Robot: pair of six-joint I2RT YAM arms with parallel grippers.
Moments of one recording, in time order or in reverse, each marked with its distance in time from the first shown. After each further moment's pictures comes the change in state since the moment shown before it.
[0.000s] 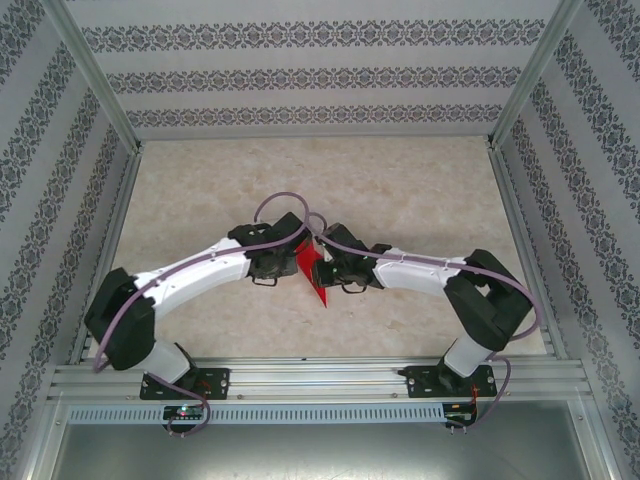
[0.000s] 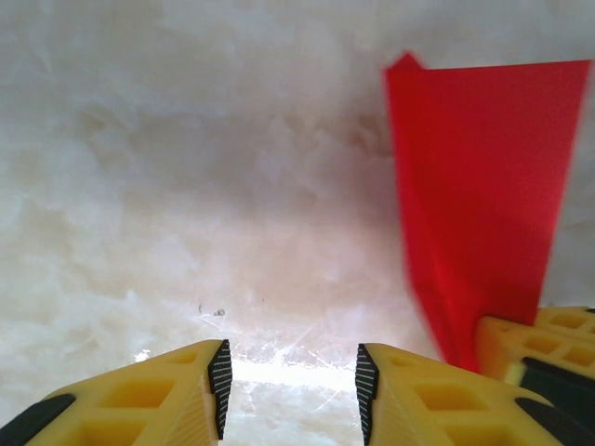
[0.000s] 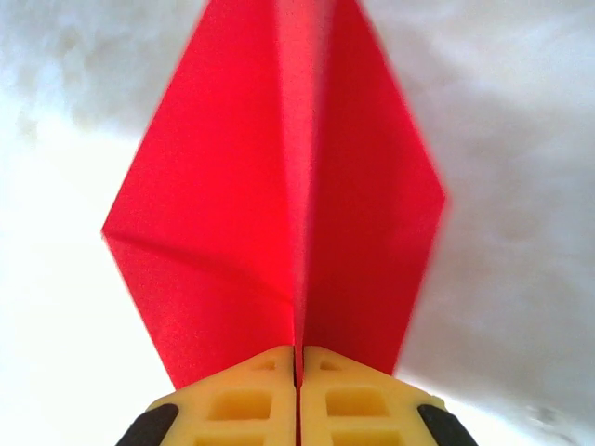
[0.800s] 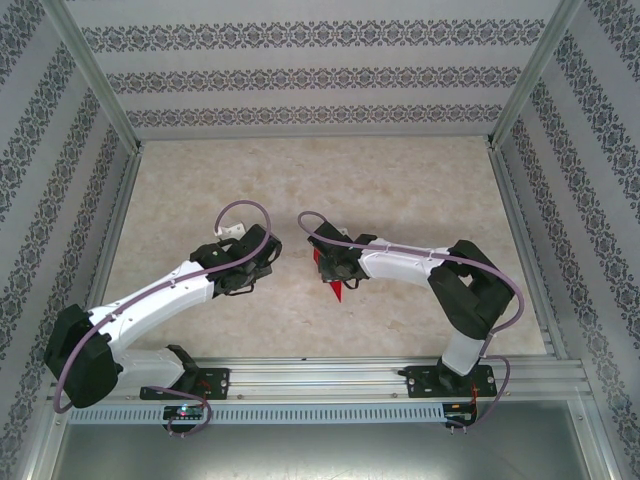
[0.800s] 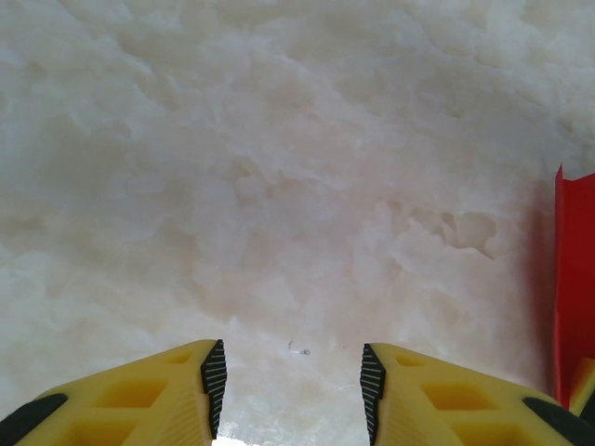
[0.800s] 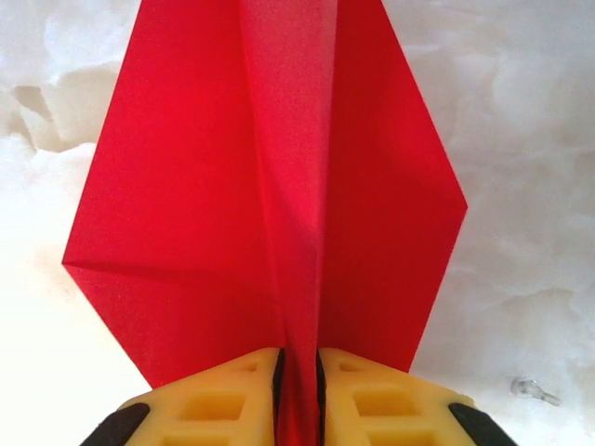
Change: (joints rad) left arm 0.053 -0.251 -0.207 0.057 -0.134 -0.142; right arm 0.013 0.122 0.135 -0.230 0.266 0.076
